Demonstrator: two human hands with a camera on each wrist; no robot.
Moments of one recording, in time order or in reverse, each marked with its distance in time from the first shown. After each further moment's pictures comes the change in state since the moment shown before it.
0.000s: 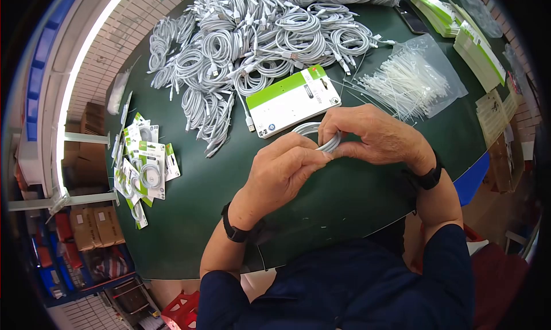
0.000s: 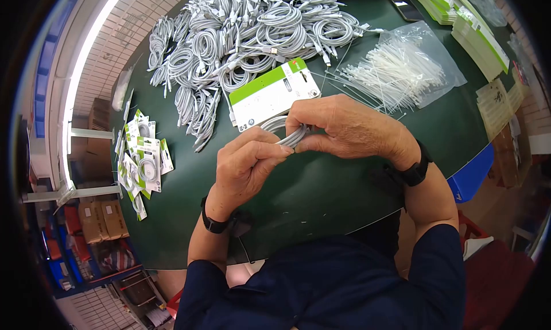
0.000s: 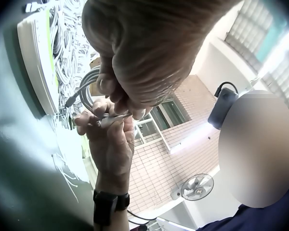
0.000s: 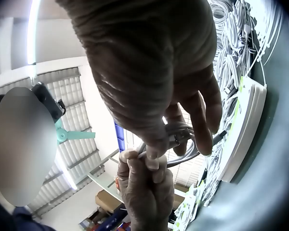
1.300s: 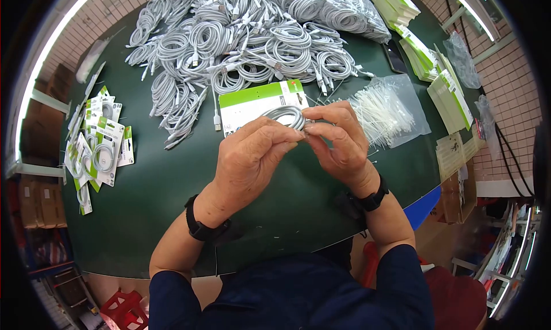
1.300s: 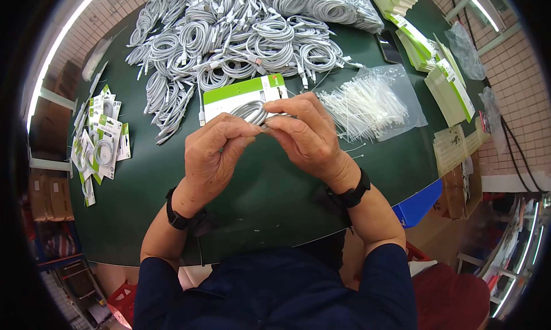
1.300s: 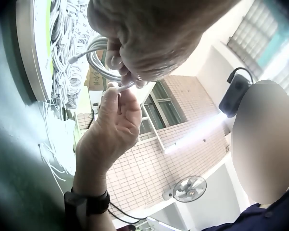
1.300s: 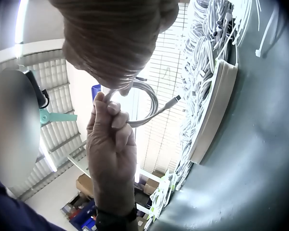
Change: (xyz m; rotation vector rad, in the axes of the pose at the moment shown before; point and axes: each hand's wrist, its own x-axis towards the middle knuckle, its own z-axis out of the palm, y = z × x) left_hand 0.017 -0.002 0.014 0.017 0.333 -0.047; right_hand 0.014 0.012 0.018 -0.564 0.597 -0.469
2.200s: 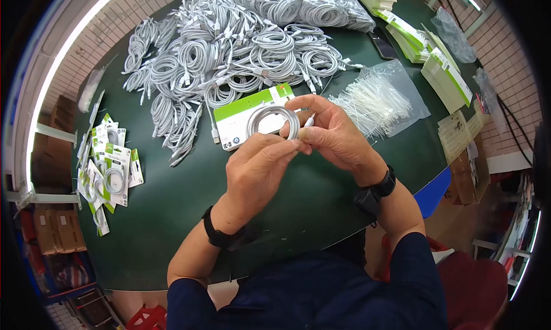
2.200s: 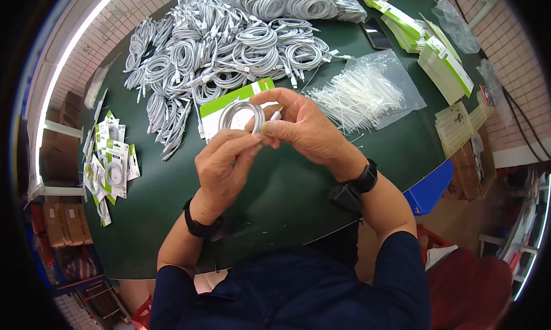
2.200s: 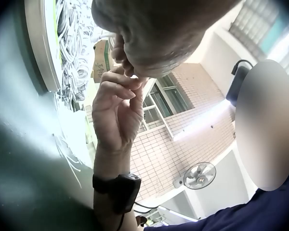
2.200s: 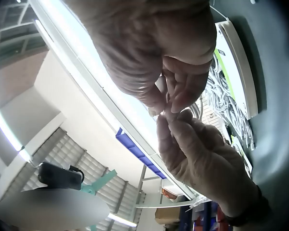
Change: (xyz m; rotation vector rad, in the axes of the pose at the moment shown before) left_hand -0.005 -0.001 0.022 0.066 0.037 0.141; right_hand -0.003 -0.001 -0.010 1.294 -0.072 1.090
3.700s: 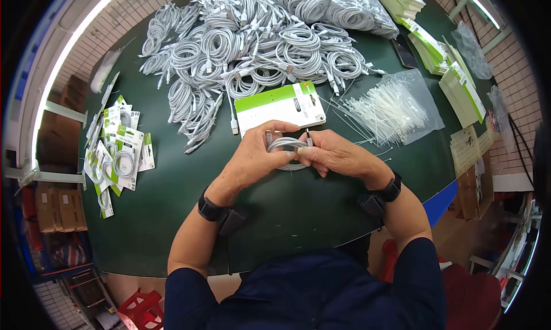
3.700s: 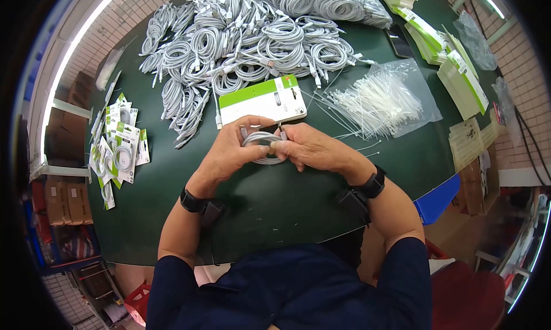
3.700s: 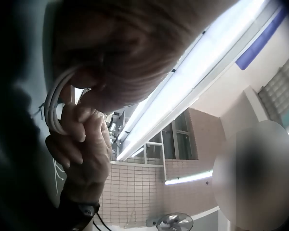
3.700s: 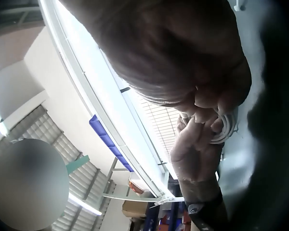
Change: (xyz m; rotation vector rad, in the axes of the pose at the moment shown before) left_hand -0.015 -0.050 -0.025 -0.494 -0.275 -0.876; right_hand 0.008 0.024 -0.003 -0.522 -0.227 0.376
